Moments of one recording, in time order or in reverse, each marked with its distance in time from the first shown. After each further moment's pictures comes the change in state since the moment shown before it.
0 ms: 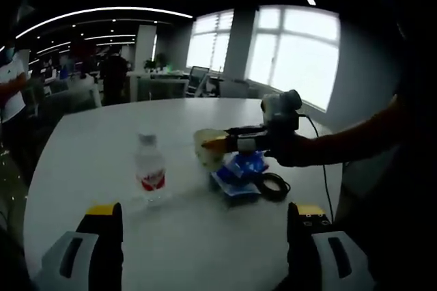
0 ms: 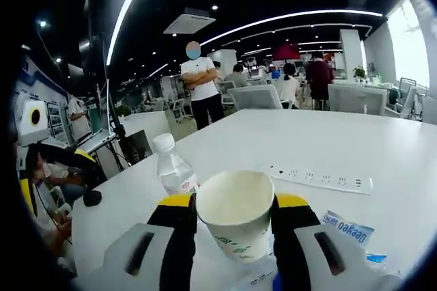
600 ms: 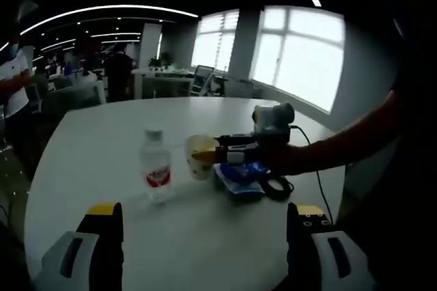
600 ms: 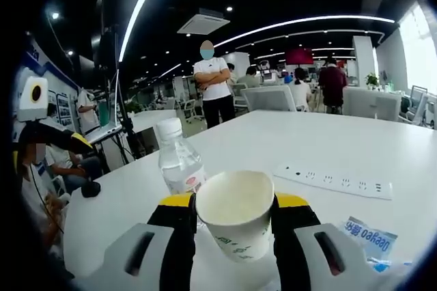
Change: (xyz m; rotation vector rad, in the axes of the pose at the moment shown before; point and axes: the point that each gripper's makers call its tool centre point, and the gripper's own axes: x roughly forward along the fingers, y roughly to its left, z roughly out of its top) left arm -0.003 0.011 -0.005 -0.022 0.008 0.025; right arm 0.032 0.014 -0.018 -0.046 -0.027 0.064
